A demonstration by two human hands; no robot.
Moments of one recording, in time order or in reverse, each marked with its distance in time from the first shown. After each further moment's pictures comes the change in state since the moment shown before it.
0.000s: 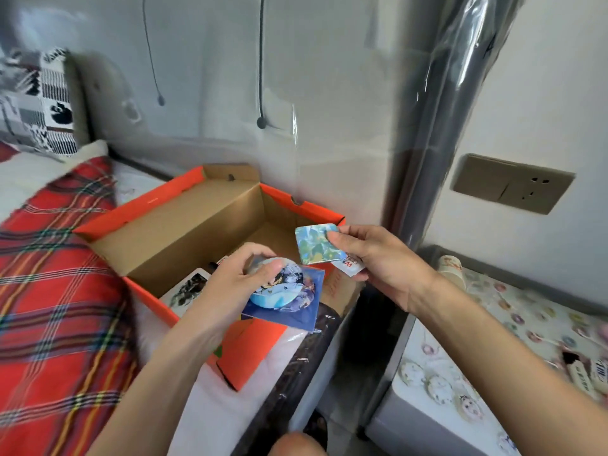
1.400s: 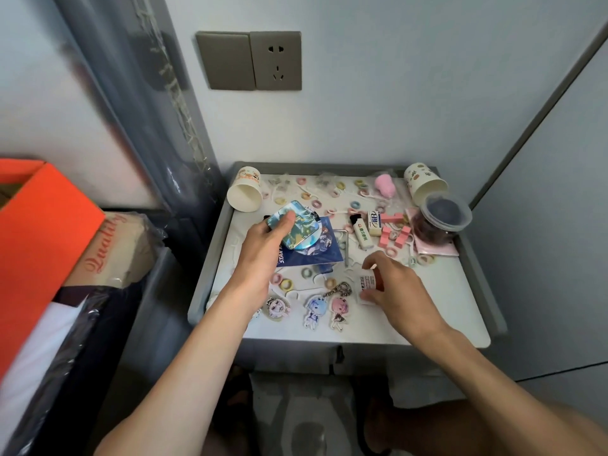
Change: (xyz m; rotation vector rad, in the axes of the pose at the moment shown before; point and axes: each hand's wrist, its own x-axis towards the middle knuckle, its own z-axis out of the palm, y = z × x) left_hand 0.002 -0.058 0.371 -0.231 -0.413 -0.286; right_hand -0.247 0.205 -0.240 -0.943 0.731 0.303
